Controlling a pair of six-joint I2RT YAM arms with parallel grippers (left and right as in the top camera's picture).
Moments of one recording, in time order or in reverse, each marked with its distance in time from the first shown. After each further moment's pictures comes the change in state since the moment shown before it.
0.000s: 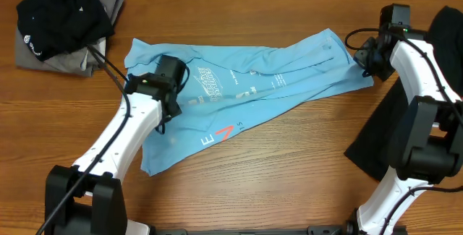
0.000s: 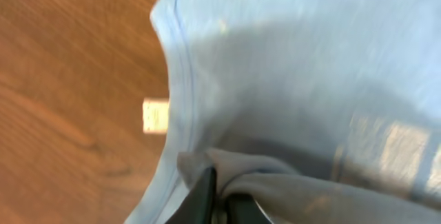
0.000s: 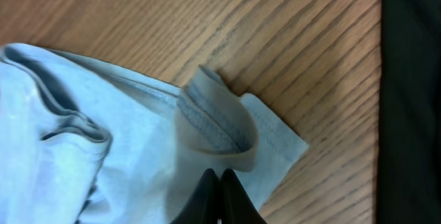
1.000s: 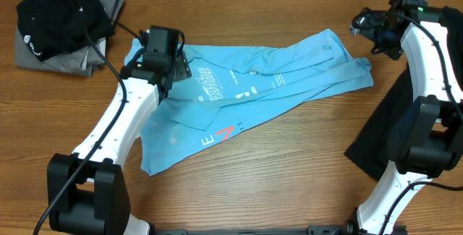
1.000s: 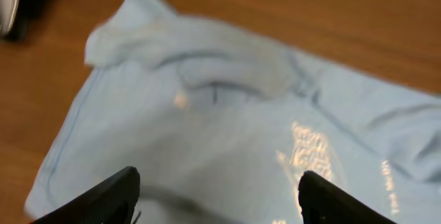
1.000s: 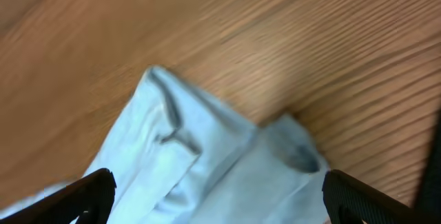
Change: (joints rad) left arm 0.042 0.076 0.141 0.394 0.162 0.329; right arm -0.007 0.052 0.275 -0.090 -0.169 -0.217
